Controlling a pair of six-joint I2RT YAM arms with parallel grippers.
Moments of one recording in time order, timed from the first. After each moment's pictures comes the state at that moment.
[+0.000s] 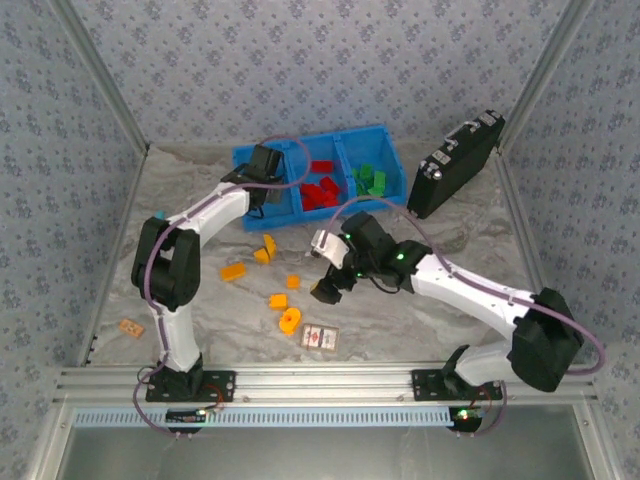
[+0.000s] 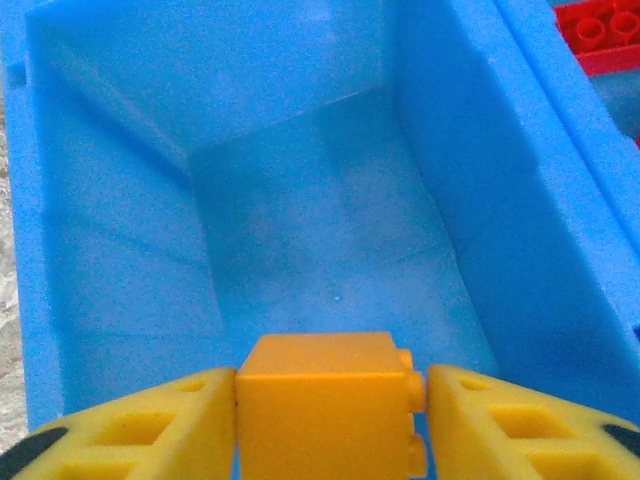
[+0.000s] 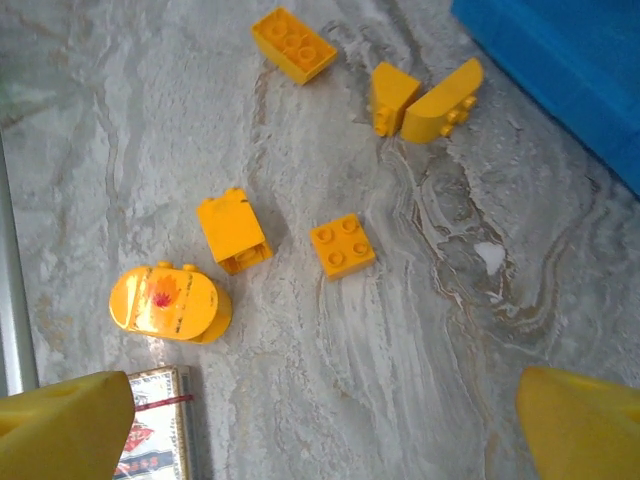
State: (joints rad) left arm -0.43 1.92 1.50 -0.44 -0.31 -0.17; right arm 0.83 1.36 0.97 -0.41 -0.27 -0.29
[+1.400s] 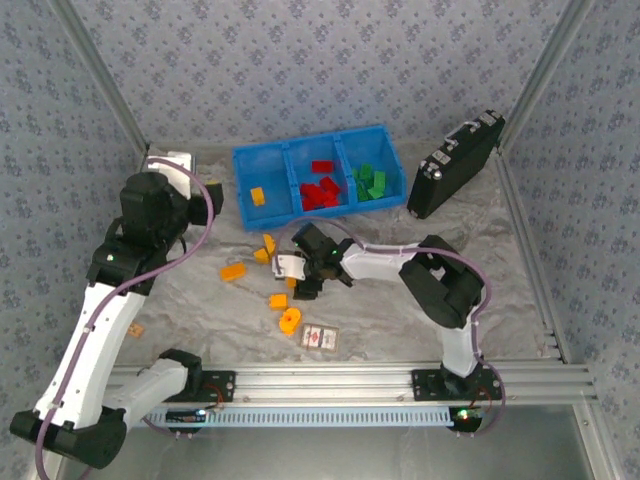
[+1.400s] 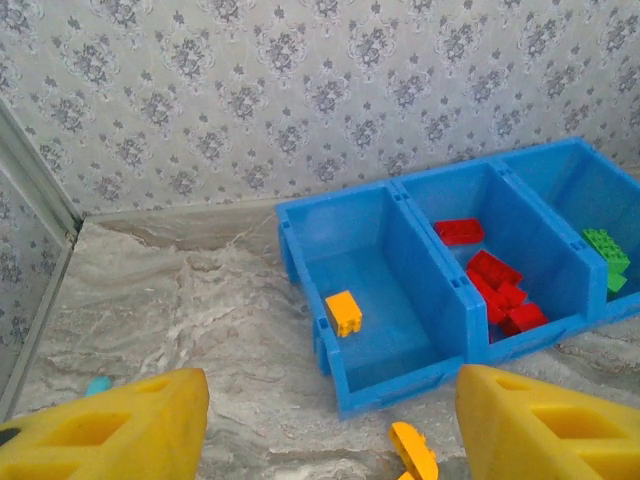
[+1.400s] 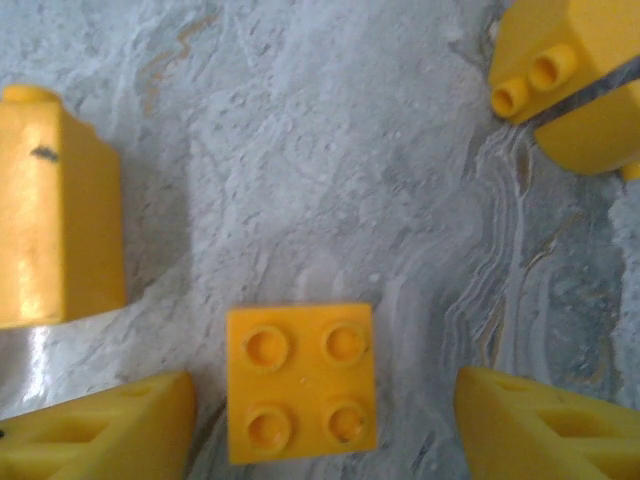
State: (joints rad) left arm -0.32 0.94 1.23 -0.66 -0.16 -0.09; right arm 0.88 1.94 1.19 -0.24 -0.19 -0.68
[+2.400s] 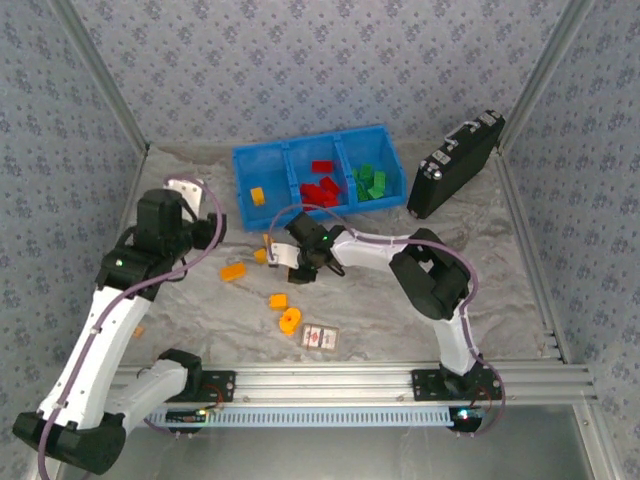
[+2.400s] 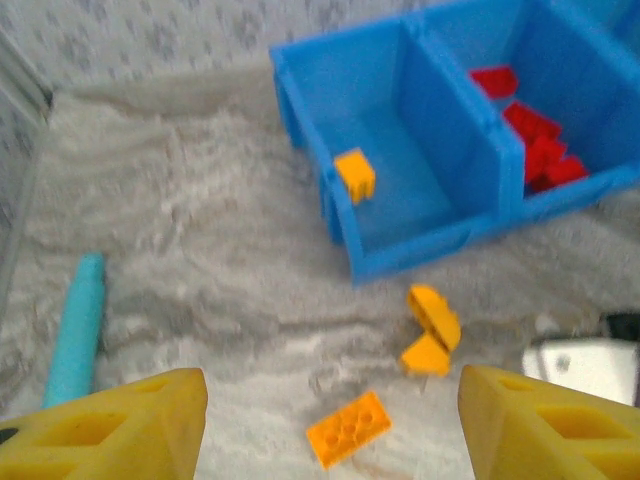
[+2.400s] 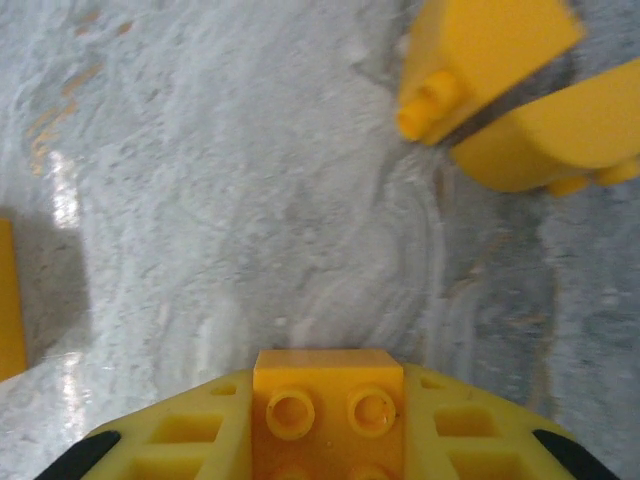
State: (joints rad) left arm -0.32 0.89 1.06 -0.81 -0.14 -0.10; right arm 0.84 2.03 1.39 -0.39 -0.20 -0.63
